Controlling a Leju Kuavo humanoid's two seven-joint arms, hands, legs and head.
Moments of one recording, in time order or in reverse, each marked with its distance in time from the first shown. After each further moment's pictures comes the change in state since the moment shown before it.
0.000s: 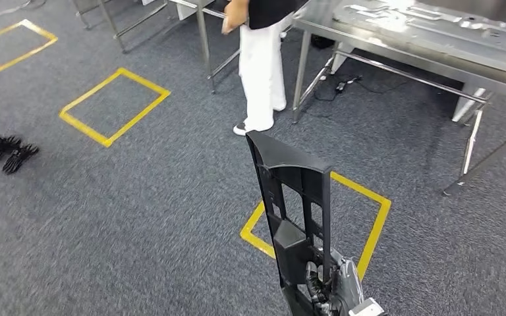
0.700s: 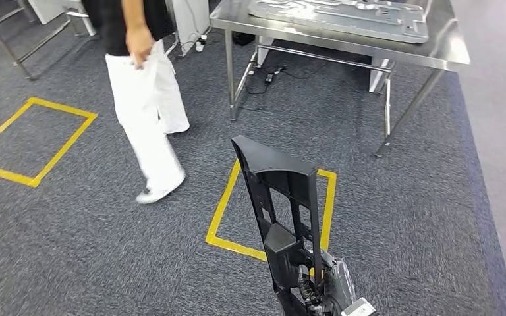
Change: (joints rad) left arm 0.013 0.012 -0.001 0.014 0.013 -0.021 0.009; right arm -0.022 -0.041 0.061 0.009 -0.018 -0.034 0.020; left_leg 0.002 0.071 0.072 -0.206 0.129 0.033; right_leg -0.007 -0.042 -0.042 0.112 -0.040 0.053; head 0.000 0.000
